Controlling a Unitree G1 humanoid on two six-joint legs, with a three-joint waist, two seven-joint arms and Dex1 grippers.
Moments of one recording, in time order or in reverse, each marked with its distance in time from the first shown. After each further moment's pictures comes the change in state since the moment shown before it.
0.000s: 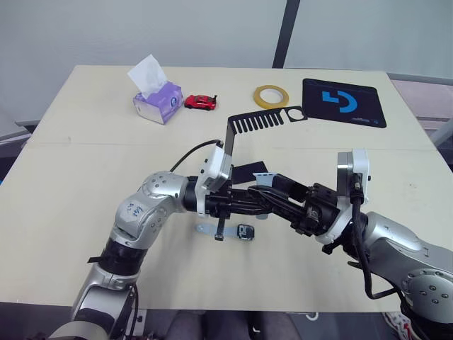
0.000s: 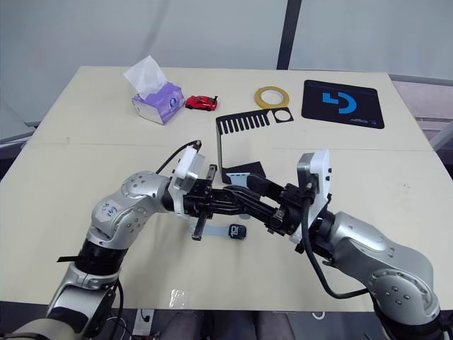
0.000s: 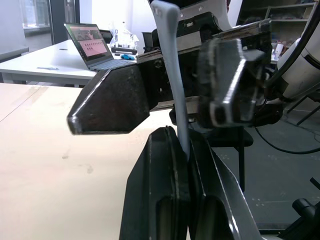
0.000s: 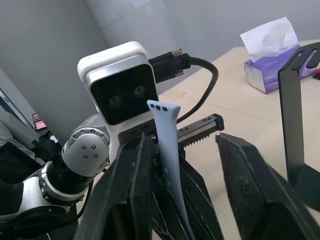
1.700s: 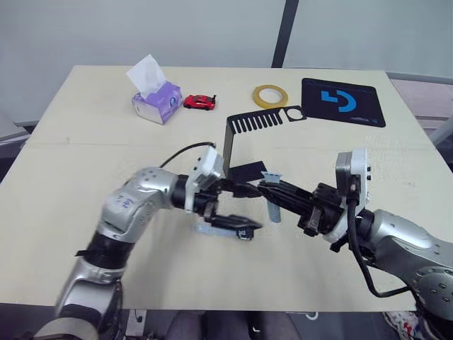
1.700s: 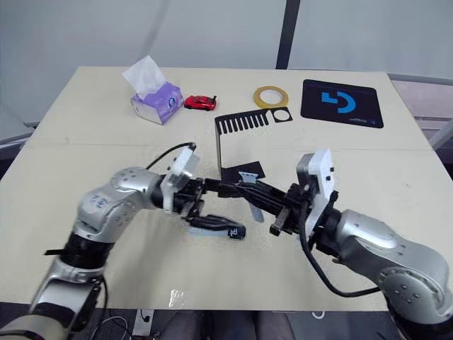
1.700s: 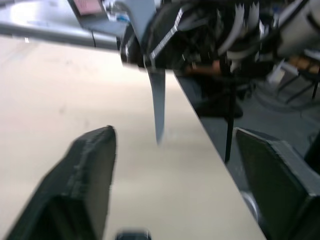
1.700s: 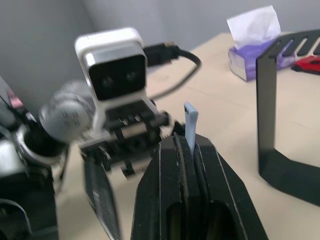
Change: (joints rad) left arm -0.020 0.190 -0.024 0.025 0.041 0.048 -0.119; right arm 0.047 -0.191 -0.039 -0.034 -0.098 0.000 0.051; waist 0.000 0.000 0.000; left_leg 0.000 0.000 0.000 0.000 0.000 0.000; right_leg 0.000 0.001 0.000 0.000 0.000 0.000
